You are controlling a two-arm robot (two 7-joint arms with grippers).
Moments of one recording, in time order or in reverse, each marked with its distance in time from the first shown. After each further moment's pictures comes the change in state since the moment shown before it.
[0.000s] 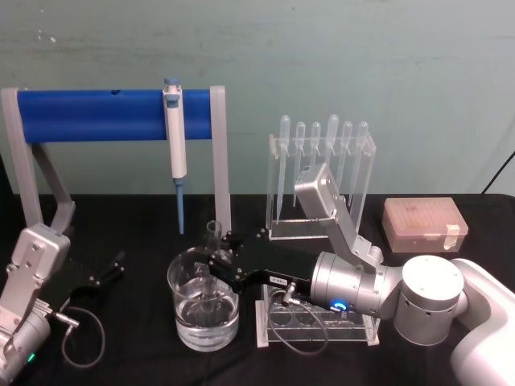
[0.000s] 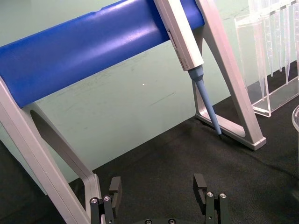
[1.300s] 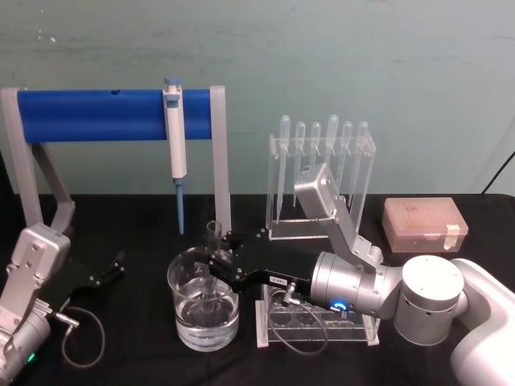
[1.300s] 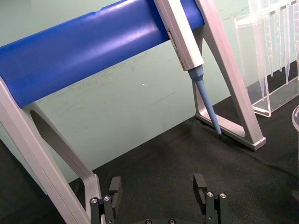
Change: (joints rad) left arm 0.000 0.000 0.000 0.000 0.000 0.000 0.000; right arm 0.000 0.000 0.000 0.000 0.000 0.000 0.000
